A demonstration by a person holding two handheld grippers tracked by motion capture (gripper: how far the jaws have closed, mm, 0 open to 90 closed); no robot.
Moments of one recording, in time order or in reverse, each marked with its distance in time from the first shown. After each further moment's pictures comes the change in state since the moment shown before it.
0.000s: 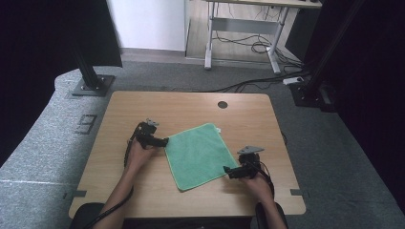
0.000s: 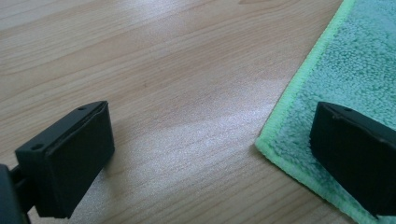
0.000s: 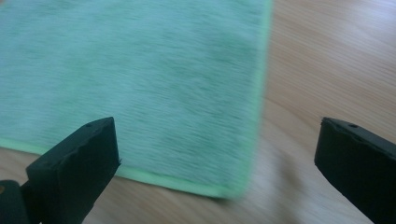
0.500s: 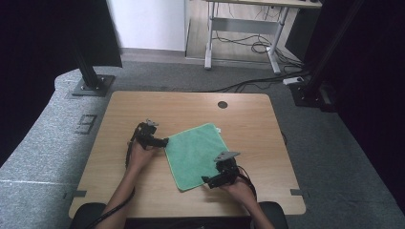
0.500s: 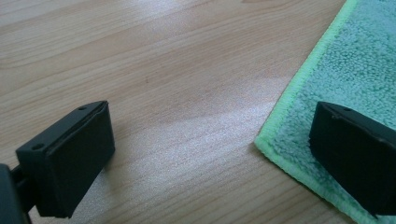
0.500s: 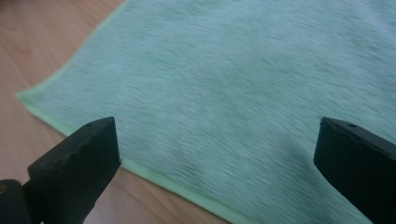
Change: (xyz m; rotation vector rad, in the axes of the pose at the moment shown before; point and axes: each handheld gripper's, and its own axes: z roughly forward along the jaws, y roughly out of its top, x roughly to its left) left arm -0.002 -0.002 -0.001 0.001 0.016 -0.013; right arm 0.066 0.016 0.026 0.021 0.186 -0.131
